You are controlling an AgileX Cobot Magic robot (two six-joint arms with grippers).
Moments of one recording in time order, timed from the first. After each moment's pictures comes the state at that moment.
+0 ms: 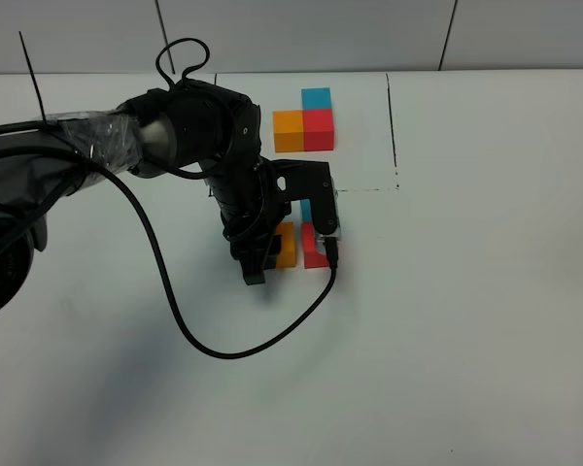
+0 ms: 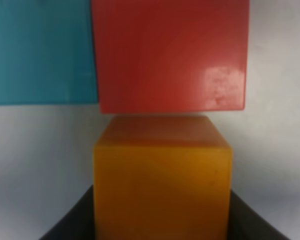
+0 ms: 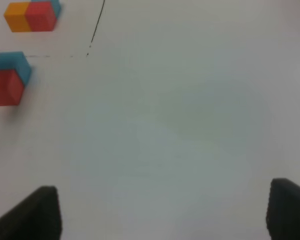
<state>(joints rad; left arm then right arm) -0.56 2.23 -1.58 -0.12 0.78 0.99 0.05 0.01 -0.50 0.03 1.07 -0.03</state>
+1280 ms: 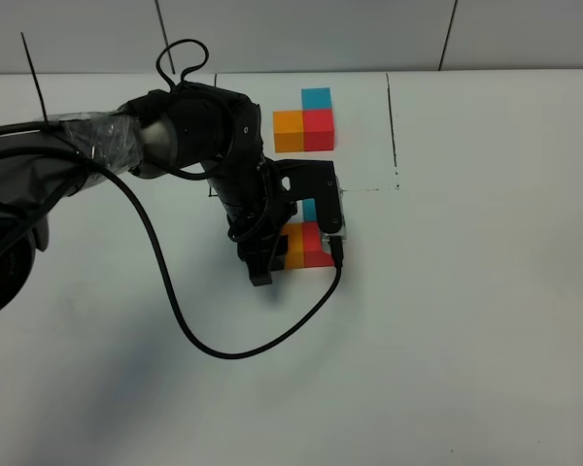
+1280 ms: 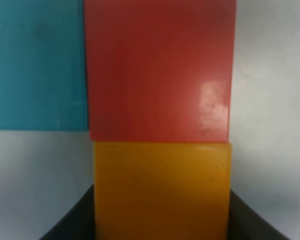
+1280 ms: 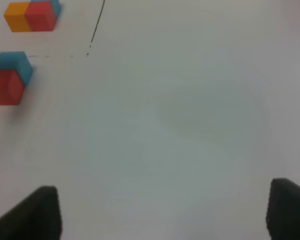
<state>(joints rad) -0.56 2.23 -1.58 -0.18 0.76 1.03 0.05 0.01 -0.50 0.03 1.07 -0.03</state>
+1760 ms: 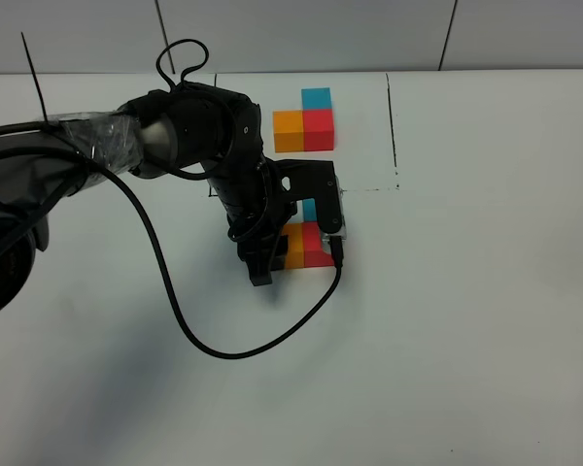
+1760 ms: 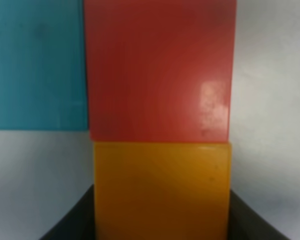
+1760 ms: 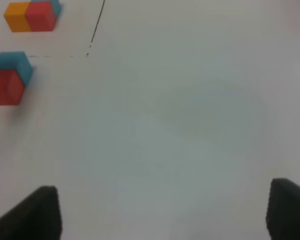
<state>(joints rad) -0.56 2.23 -1.58 -0.18 0.77 1.02 0.05 0.01 -0.50 0.03 1.07 -0.03</state>
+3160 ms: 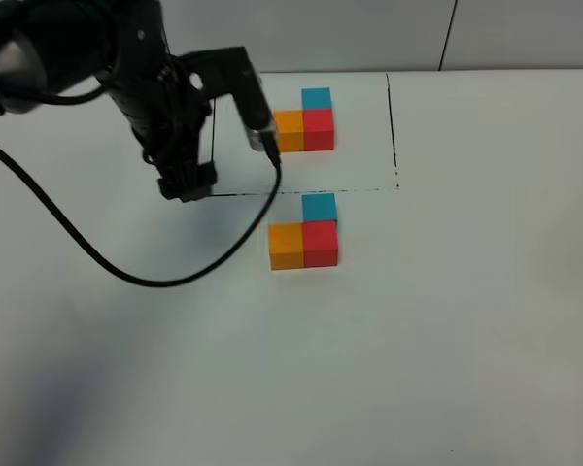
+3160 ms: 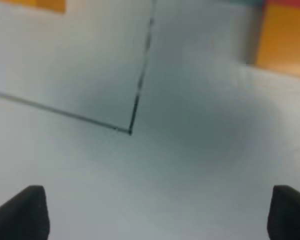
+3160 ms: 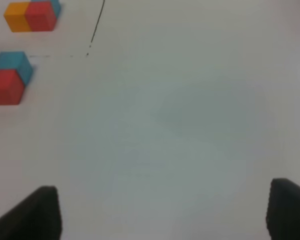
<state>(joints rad) -0.40 1.95 -1.58 0.05 0.88 0.74 0.05 0.01 -0.50 0.03 1.07 -0.03</state>
